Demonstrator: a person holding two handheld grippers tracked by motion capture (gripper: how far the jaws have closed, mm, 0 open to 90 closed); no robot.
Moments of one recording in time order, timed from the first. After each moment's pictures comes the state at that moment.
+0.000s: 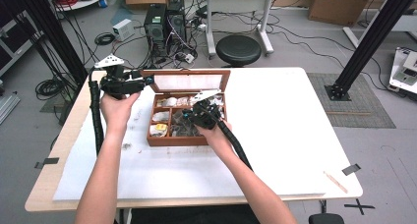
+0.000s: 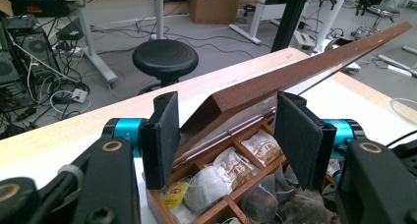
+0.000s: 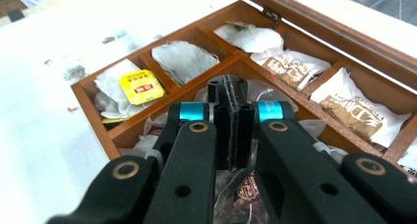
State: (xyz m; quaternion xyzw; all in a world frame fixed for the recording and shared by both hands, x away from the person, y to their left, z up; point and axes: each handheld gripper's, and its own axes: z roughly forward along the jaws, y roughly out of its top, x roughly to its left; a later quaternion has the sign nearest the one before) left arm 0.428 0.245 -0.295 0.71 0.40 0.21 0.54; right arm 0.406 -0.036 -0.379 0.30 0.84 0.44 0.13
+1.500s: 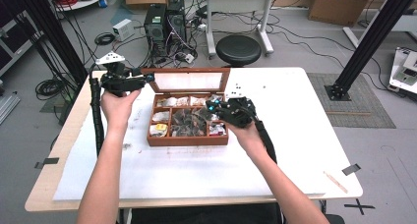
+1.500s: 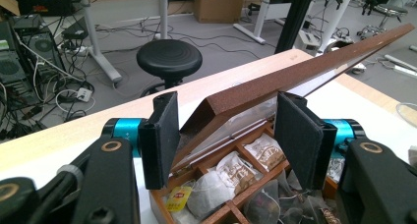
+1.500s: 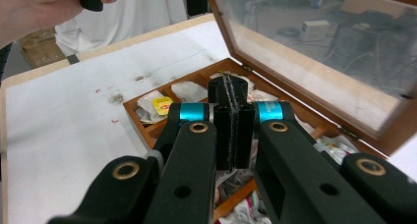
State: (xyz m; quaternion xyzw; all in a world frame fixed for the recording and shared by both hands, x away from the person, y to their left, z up) left arm 0.432 0.243 -0.289 0.71 0.41 0.22 0.53; right arm 0.366 -0.121 -0.318 0.26 0.80 0.52 0.15
